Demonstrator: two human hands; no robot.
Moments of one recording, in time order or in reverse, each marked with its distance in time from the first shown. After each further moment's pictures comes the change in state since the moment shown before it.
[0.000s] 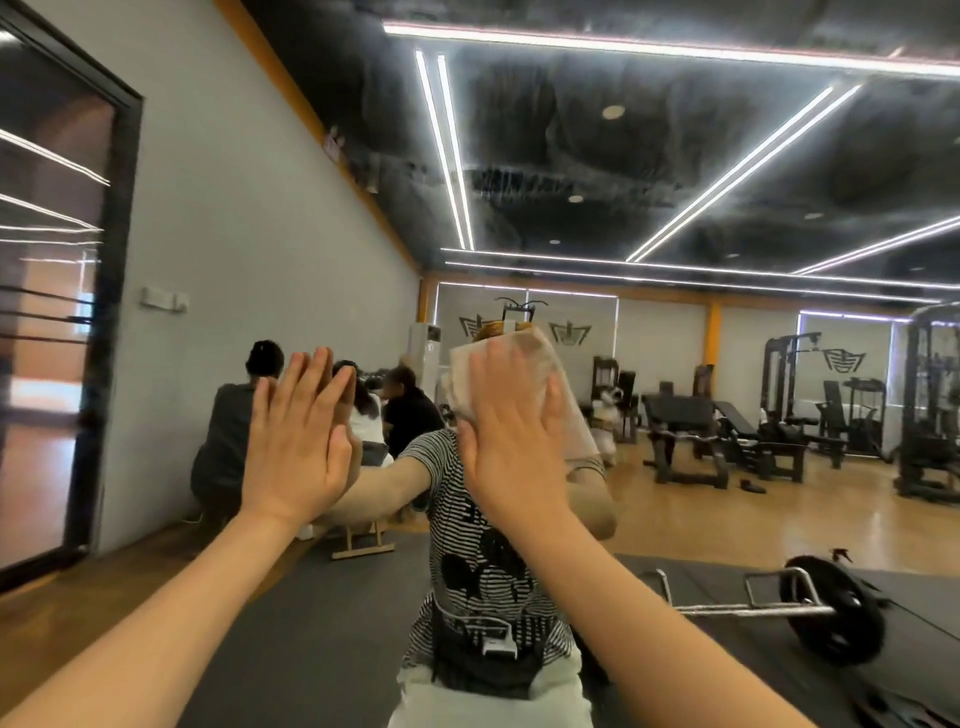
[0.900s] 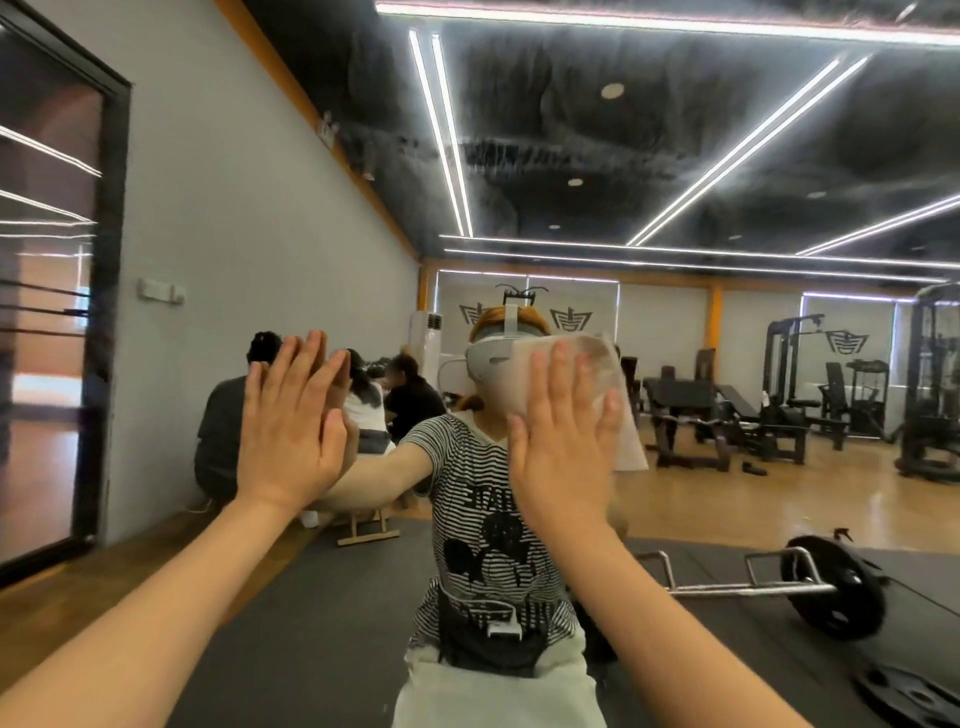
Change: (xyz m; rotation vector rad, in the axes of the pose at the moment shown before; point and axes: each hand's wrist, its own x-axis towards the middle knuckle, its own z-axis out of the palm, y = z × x) left_hand -0.001 -0.001 0.000 -0.062 0.009 -0.021; right_hand -0.028 0.027 -0.002 -0.031 0.079 0.176
